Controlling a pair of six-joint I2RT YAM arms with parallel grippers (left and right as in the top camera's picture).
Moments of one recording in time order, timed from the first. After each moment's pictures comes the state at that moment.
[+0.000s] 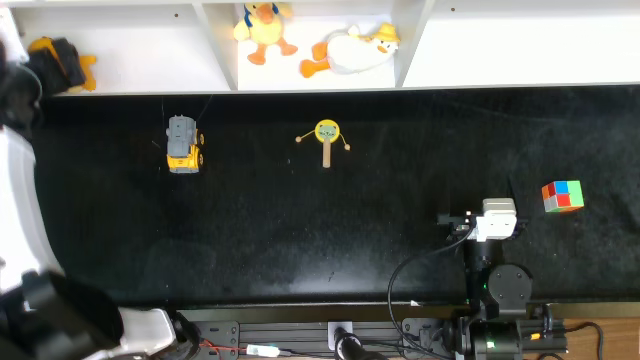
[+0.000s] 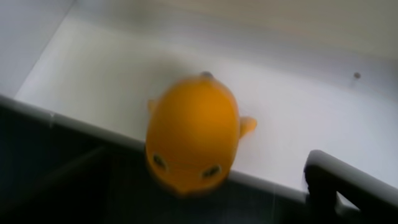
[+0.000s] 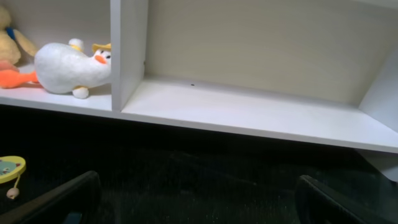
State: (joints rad) left arm 0.45 1.60 1.45 -0.53 0.14 0.06; right arm 0.01 0.01 0.02 -0.01 0.03 -0.14
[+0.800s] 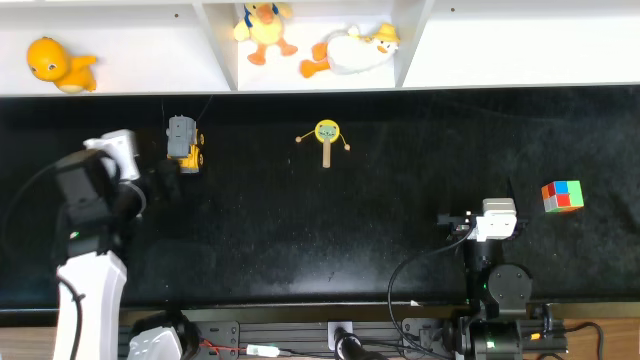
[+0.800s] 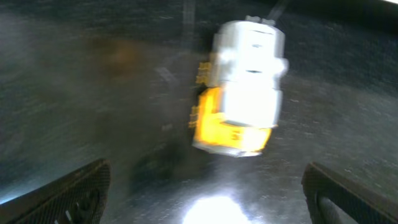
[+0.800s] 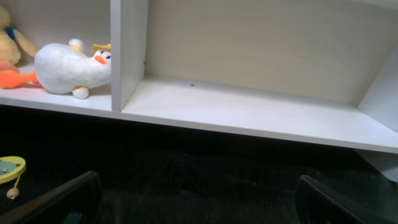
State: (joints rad) left arm 0.26 1.08 0.64 -0.42 0.19 -0.04; right arm 0.01 0.01 0.02 -0.01 0.03 -0.14
